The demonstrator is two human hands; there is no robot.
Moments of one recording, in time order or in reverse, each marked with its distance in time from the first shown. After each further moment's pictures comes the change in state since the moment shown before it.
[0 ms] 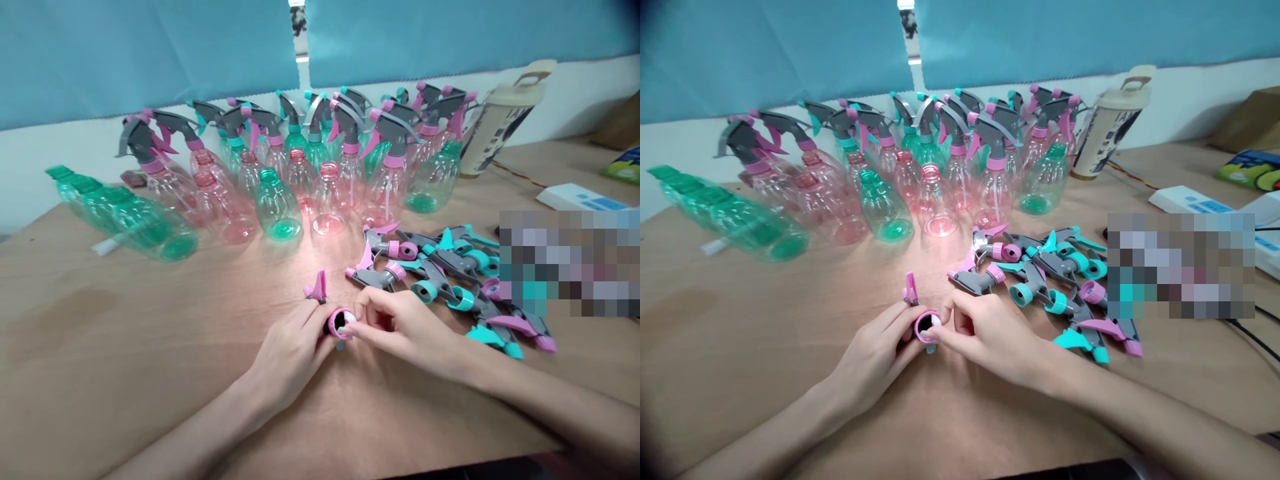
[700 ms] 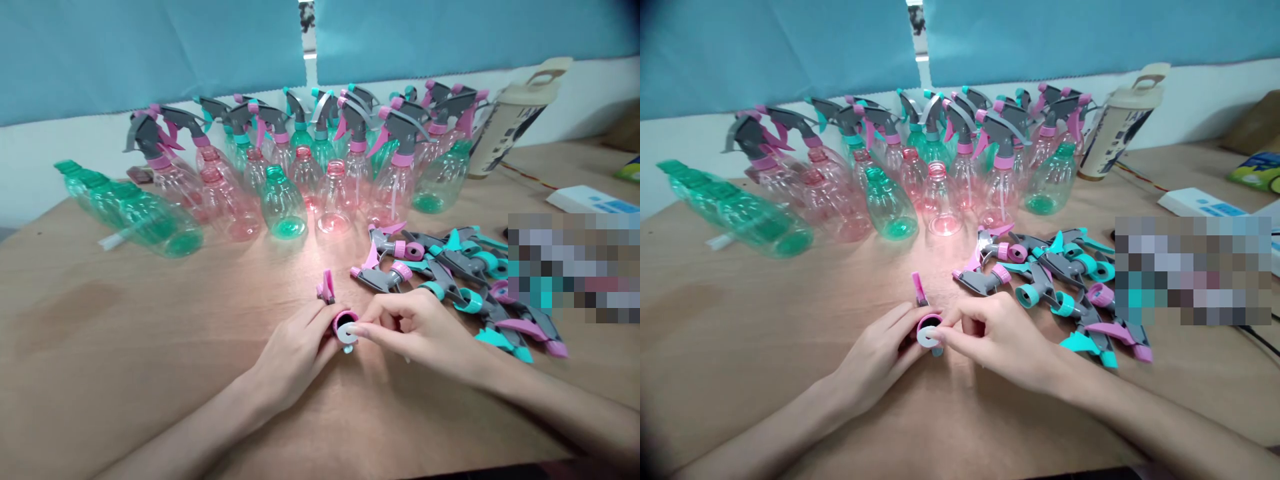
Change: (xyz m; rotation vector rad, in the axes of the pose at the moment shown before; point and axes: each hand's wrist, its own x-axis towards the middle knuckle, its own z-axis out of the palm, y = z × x) left_hand -0.002 -0.001 -0.002 -0.098 0.002 0.035; right_hand -0.004 -0.009 -0.003 0.098 0.043 0.033
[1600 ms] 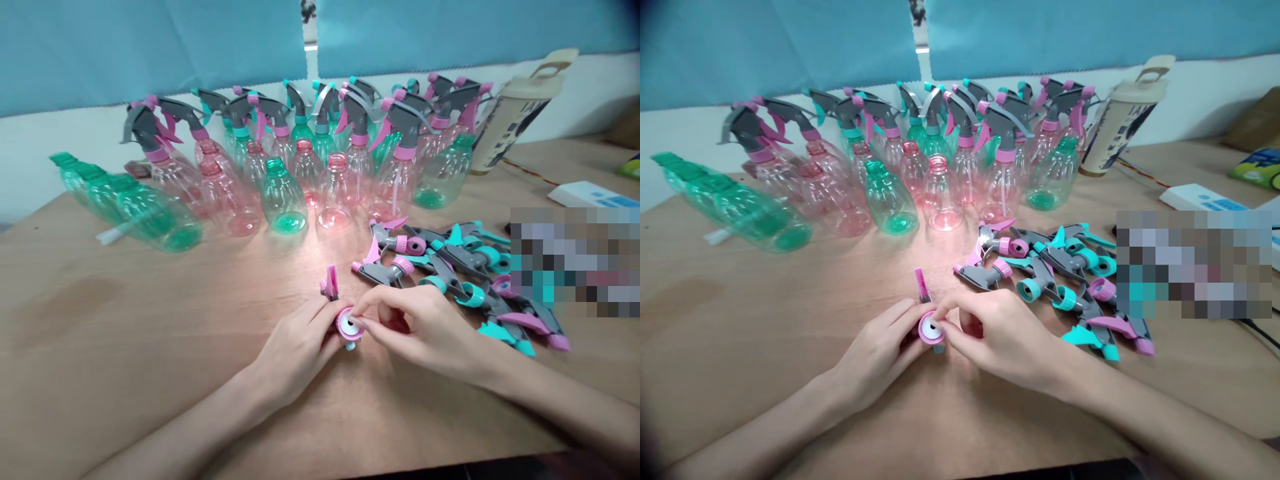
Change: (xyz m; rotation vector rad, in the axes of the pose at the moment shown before) left_hand 0.000 0.005 -0.002 -0.007 -0.024 0.000; right_hand -0.002 0.000 0.001 -0.218 0.033 -0.225
